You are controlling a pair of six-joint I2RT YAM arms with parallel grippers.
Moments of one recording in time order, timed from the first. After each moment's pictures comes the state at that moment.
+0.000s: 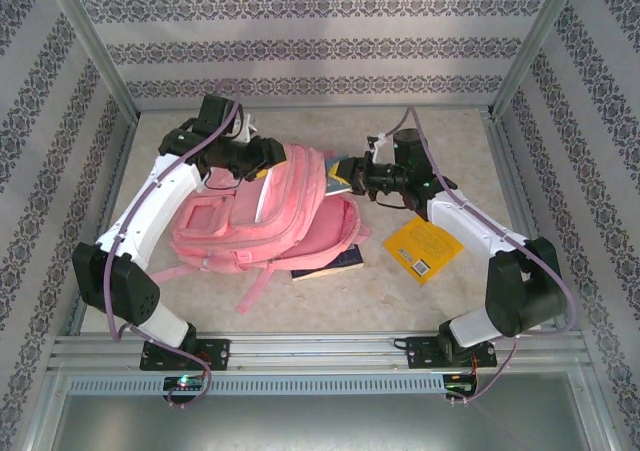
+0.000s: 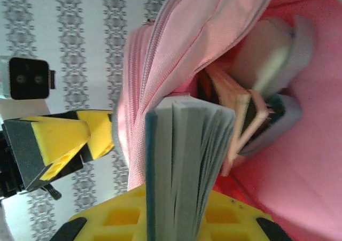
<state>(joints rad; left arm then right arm) -0.30 1.56 1.64 -0.95 0.51 -0.68 0.36 1.48 1.03 0.07 -0.86 1.18</state>
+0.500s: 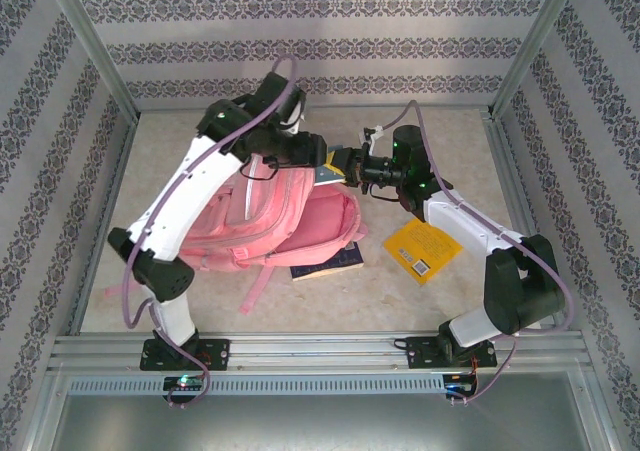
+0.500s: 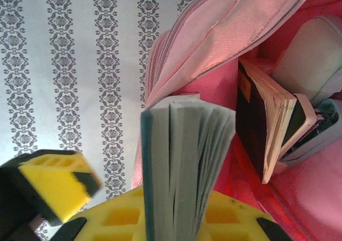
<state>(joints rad) -0.61 1.84 2.23 -1.36 0.17 -0.55 0.38 1.50 1.03 0.21 -0.87 1.32</state>
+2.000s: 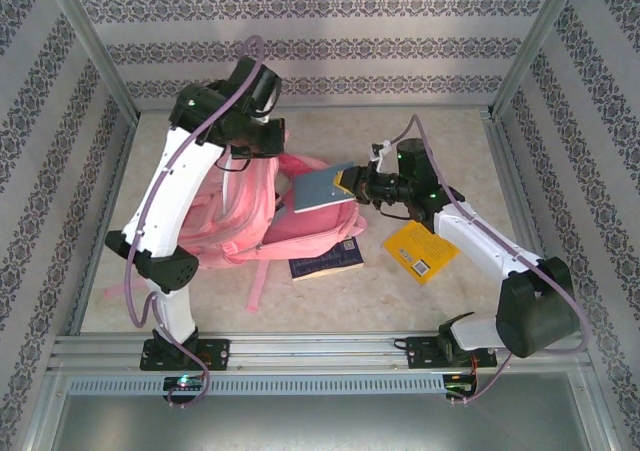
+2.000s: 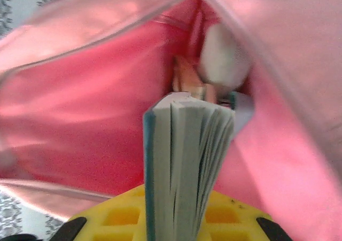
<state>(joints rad) -0.53 1.86 2.49 -1.64 0.02 -0.51 0.38 1.37 0.95 -0.09 -0.74 1.04</state>
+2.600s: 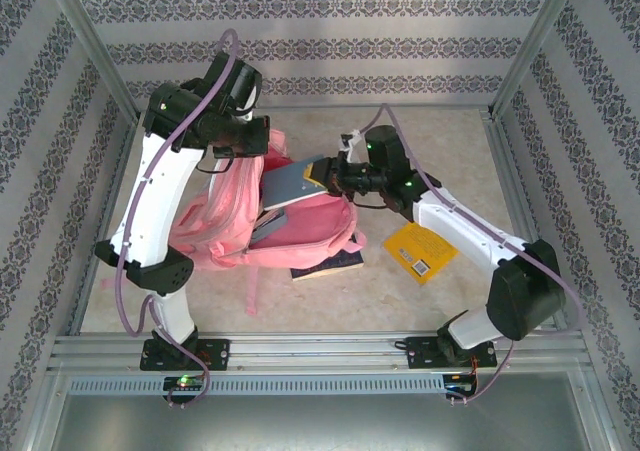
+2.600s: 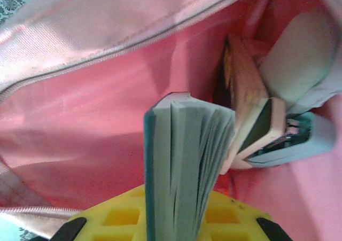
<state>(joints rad) -0.50 1.85 2.61 -1.71 0.01 -0.48 0.57 1.52 1.20 -0.10 -0.68 1.18</state>
